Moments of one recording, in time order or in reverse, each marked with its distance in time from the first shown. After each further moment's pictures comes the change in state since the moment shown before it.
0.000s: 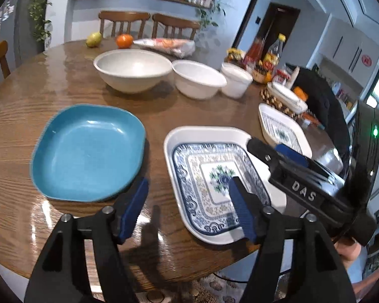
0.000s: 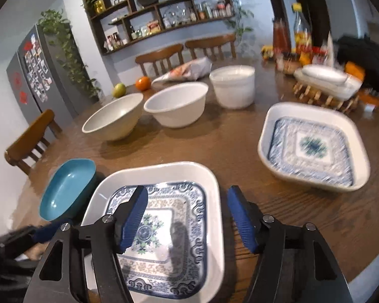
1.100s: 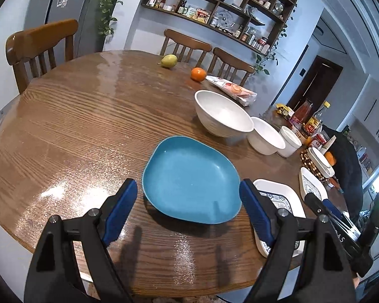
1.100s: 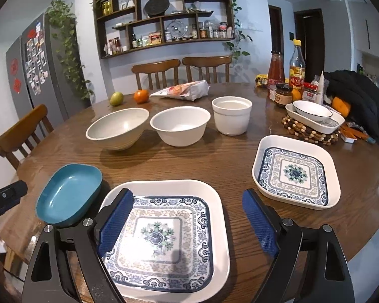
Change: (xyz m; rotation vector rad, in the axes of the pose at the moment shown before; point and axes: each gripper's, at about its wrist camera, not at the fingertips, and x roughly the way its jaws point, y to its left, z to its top) left arm -0.059 0.090 0.008 -0.266 -0.175 0.139; right arm -0.022 0.029 0.007 -0.071 -0.060 -0.080
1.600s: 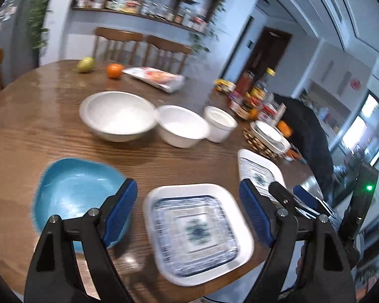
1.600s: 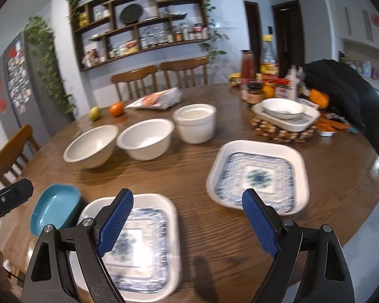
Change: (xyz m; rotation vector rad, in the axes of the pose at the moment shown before) left arm 0.036 -0.127 0.013 0.226 0.107 -0.250; right arm -0.020 -0.062 0.019 0.115 -0.020 -0.092
